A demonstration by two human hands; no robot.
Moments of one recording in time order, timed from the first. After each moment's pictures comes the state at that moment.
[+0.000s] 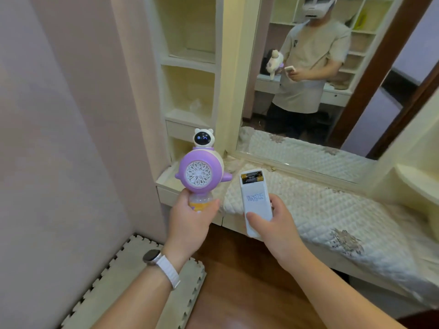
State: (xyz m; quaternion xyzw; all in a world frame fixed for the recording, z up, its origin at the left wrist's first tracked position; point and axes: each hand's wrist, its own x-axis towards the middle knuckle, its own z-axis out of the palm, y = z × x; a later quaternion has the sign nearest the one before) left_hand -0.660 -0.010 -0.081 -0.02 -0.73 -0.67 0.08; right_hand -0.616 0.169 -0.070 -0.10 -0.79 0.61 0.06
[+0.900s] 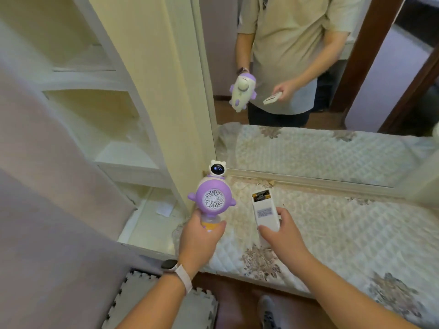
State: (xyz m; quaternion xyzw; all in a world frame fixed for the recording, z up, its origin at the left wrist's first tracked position) left_hand -0.934 0.143 -0.176 -0.01 -0.85 -0.52 -0.05; right_hand -0.871 0.336 -0.183 -0.25 -0.75 0.61 0.00
